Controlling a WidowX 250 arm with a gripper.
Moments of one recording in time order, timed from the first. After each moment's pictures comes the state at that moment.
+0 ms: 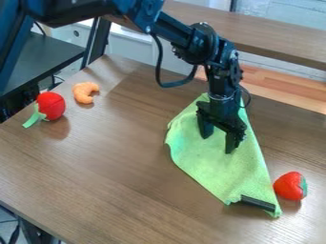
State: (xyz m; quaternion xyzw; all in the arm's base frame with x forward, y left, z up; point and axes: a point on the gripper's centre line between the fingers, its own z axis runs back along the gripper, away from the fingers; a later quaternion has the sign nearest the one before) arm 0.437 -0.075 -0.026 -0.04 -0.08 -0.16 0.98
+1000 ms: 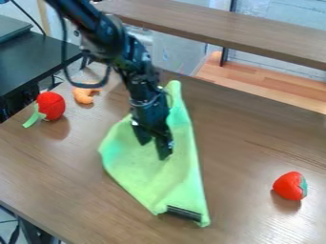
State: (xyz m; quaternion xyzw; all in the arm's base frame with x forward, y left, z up) arm 0.356 0.047 -0.027 -0.03 -0.07 -0.14 0.99
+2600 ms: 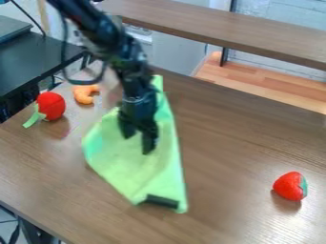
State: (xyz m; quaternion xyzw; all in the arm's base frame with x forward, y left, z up) arm 0.379 0.022 -0.029 -0.01 -0.08 -0.16 0.98
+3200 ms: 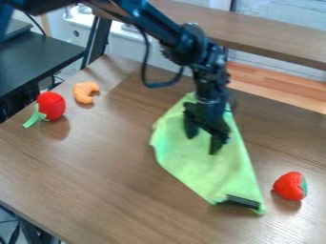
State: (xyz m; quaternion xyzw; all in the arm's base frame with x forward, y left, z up) arm 0.426 -0.068 -0.027 -0.02 -0.09 -0.17 0.98
